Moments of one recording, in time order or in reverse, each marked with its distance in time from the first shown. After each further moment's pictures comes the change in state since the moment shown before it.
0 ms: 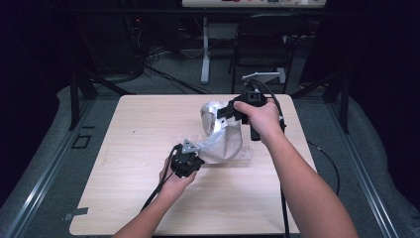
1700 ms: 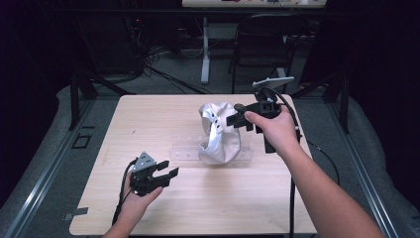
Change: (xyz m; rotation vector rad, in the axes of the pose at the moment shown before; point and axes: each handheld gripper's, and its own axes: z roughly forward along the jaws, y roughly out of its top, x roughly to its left) left arm 0.034 -0.062 -0.095 -0.145 0.030 -0.077; right arm 0.000 -0.038 -0.031 -0.059 -0.093 -0.128
